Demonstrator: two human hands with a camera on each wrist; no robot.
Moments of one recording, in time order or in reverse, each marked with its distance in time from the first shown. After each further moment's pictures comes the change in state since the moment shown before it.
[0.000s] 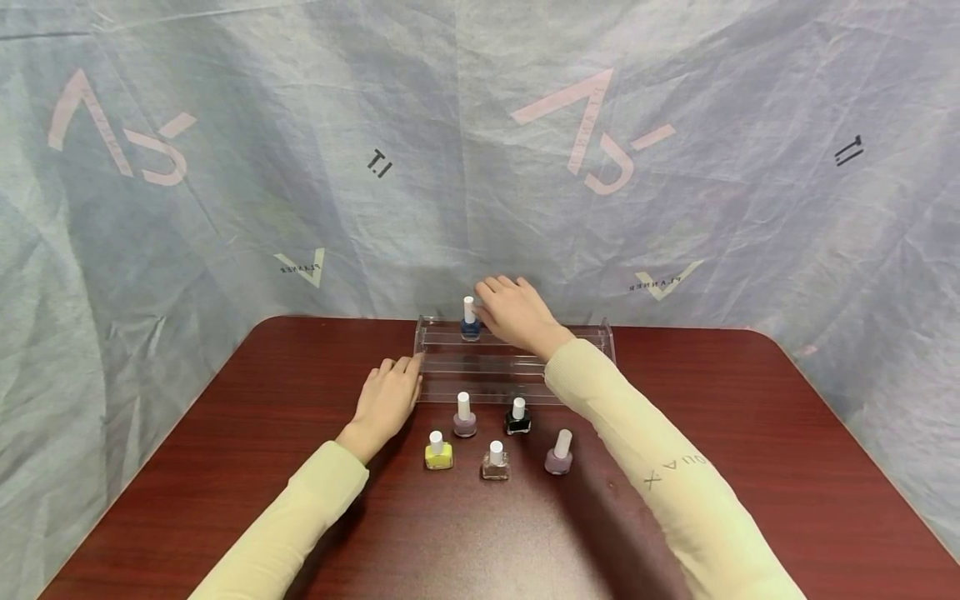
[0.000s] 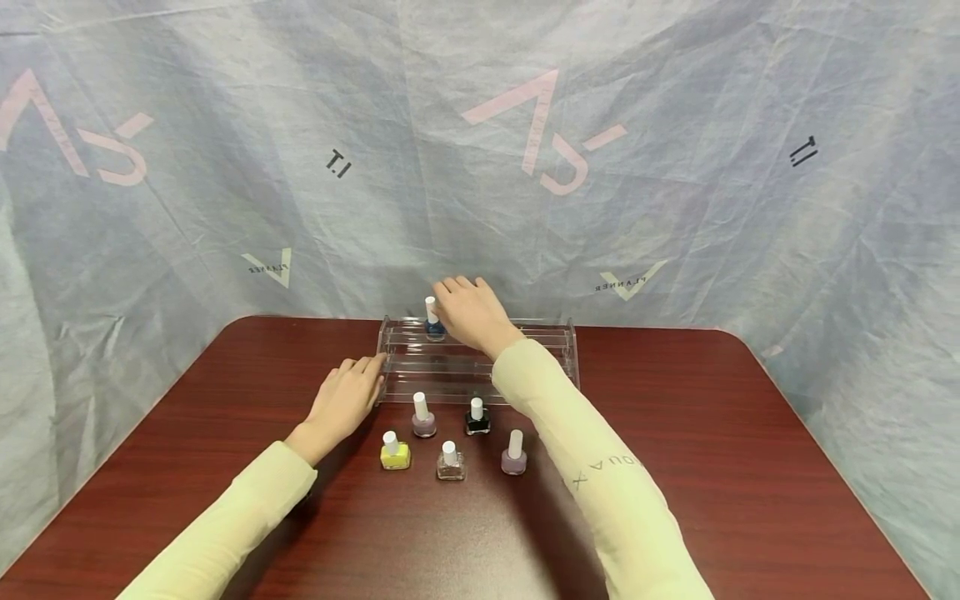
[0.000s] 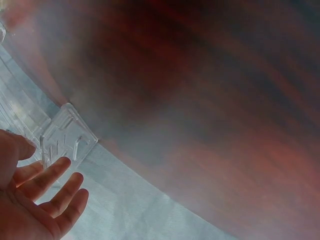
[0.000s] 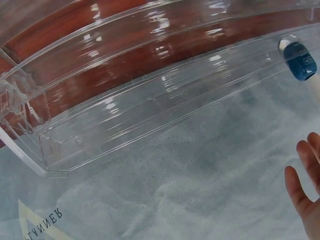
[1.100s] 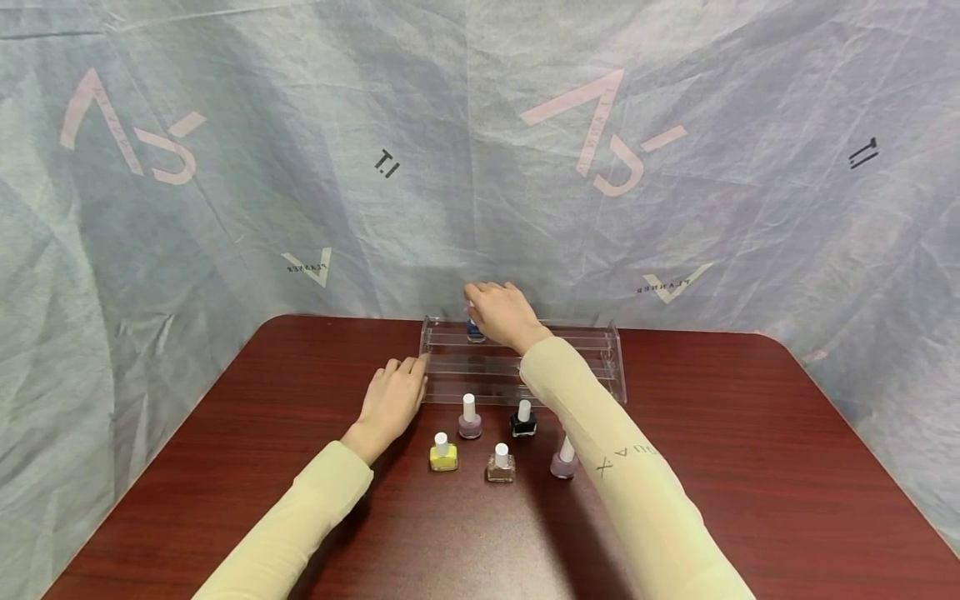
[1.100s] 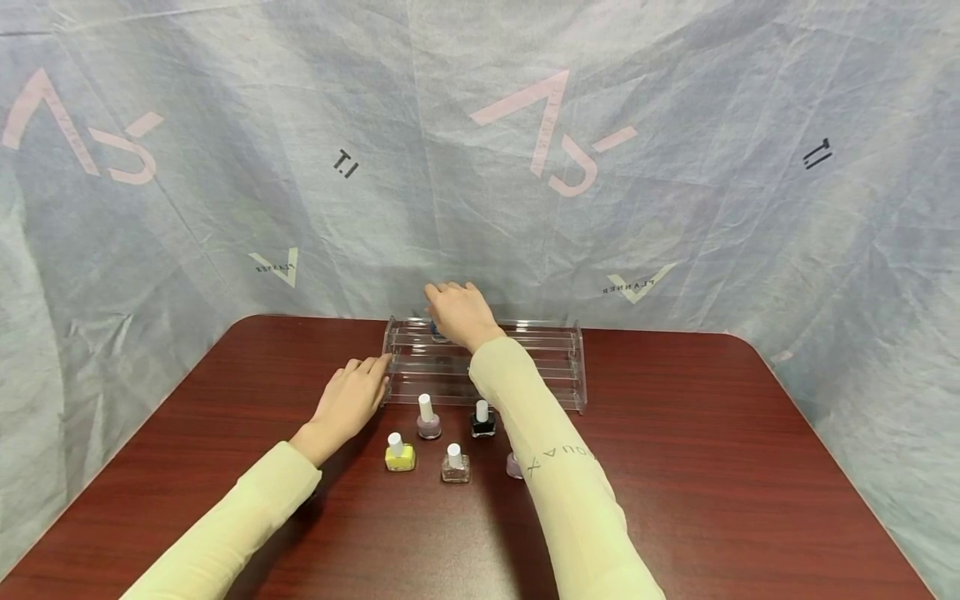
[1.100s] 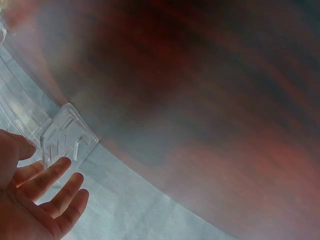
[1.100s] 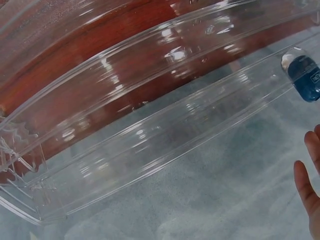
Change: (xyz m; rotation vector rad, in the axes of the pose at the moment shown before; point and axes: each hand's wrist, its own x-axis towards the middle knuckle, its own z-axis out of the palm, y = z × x) left_hand 0.000 0.000 -0.002 0.001 0.009 0.000; right_hand 0.026 -0.012 0.021 0.077 -0.136 0.067
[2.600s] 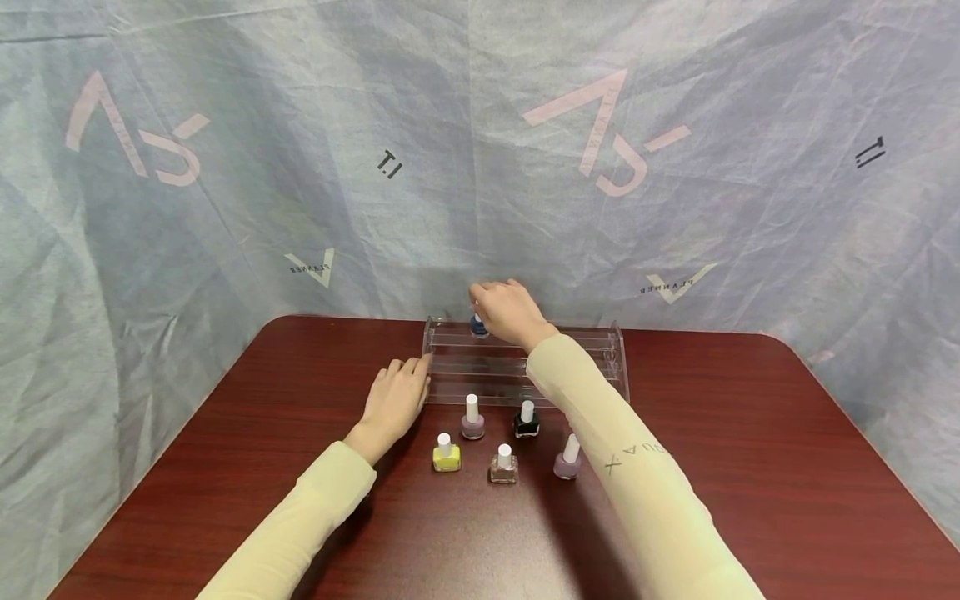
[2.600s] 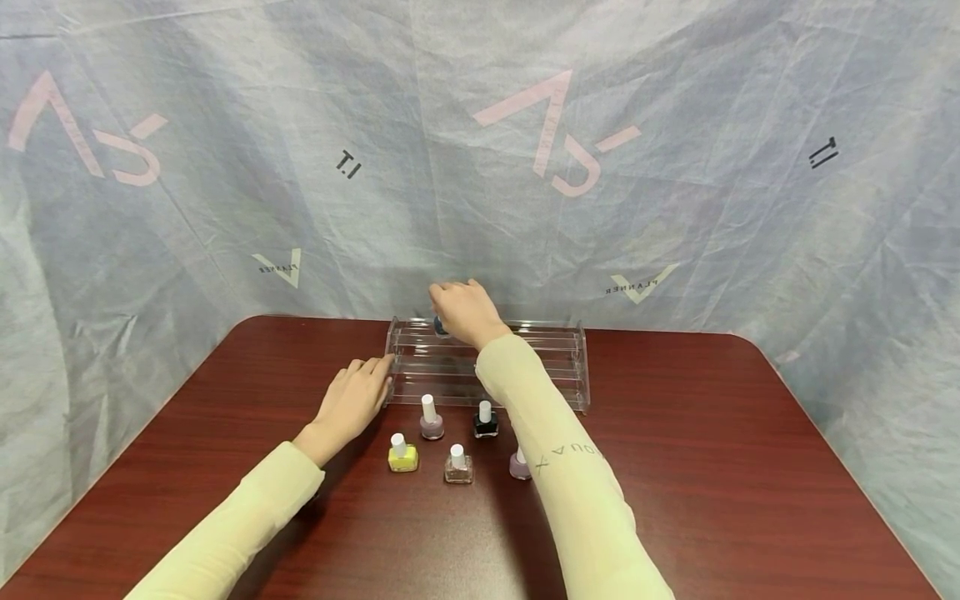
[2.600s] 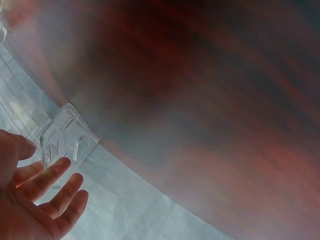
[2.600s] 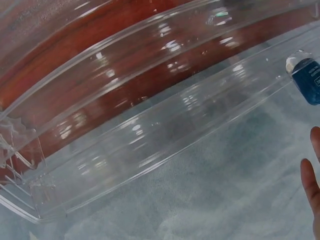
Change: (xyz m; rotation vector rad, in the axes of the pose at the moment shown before) left_hand 0.000 -0.001 0.002 0.005 0.002 0.009; right_hand -0.003 0.004 -0.006 0.006 0.066 -0.060
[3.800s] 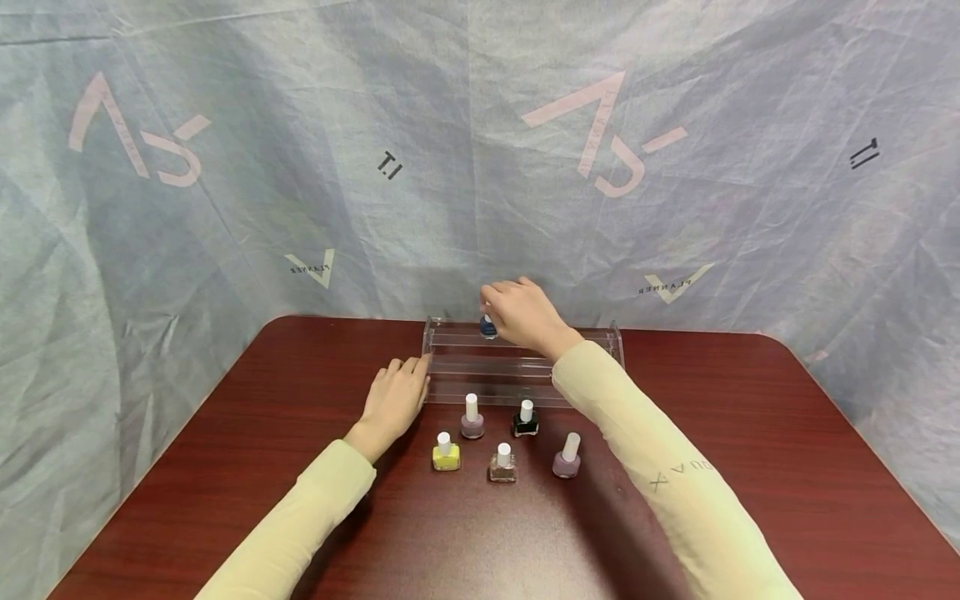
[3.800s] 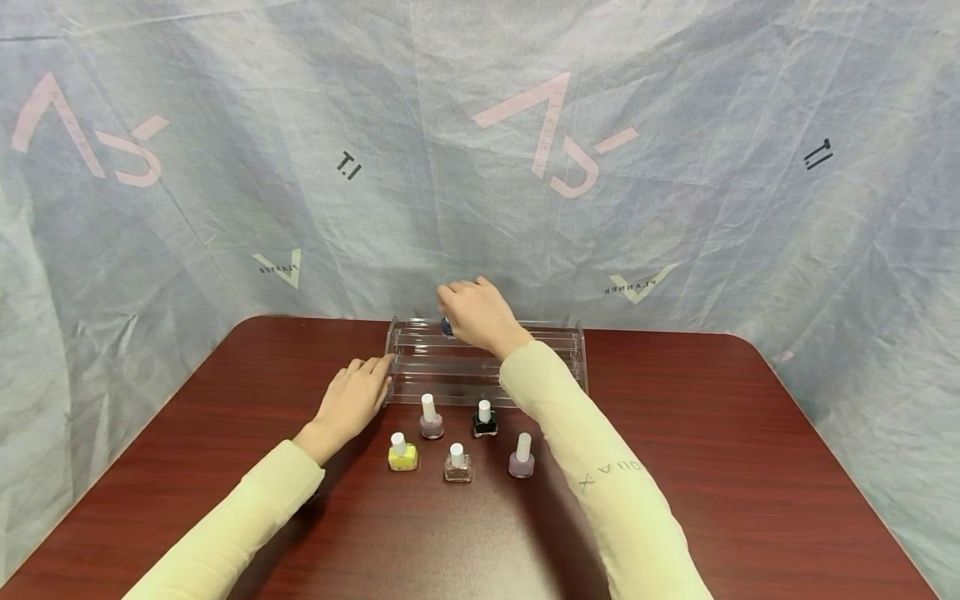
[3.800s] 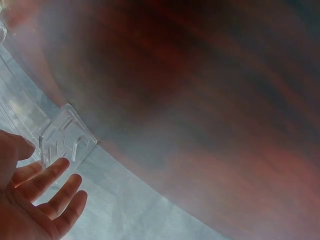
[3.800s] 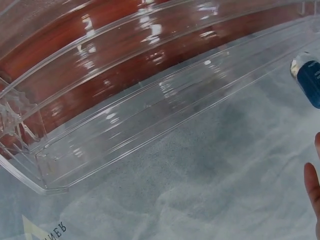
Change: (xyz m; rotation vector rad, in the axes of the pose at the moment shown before) left_hand 0.001 -0.001 -0.001 0.011 -0.004 0.008; right_hand -0.023 0.005 -0.019 -0.019 0.160 -0.099
